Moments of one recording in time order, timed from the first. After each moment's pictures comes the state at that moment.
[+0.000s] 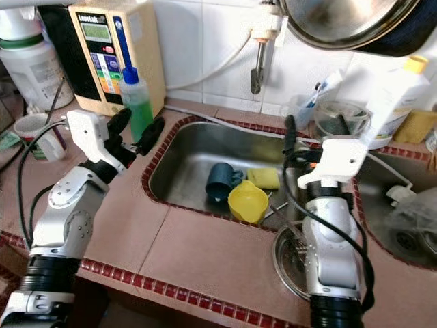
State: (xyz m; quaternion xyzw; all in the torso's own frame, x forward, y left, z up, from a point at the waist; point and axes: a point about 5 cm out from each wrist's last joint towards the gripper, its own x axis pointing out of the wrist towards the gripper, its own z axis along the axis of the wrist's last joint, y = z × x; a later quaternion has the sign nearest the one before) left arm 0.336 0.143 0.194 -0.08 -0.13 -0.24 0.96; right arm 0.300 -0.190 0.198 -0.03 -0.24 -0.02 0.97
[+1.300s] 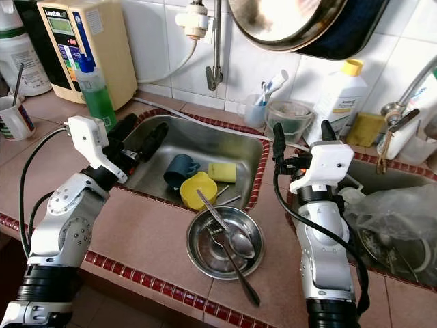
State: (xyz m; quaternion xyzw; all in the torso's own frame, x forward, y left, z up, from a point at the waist) left arm 0.325 0.141 0.192 -0.11 -0.13 -0.27 0.95; right arm 0.298 -0.184 0.185 -0.03 -0.22 0.01 0.97
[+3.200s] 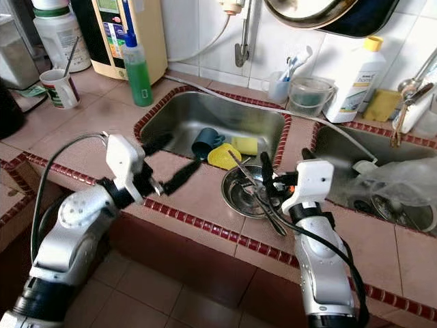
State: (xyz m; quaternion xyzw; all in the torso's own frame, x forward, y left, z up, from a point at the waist) left arm 0.290 0.103 0.169 0.06 -0.10 -0.43 0.90; right arm 0.293 -0.179 0.144 -0.03 -0.10 0.07 0.99
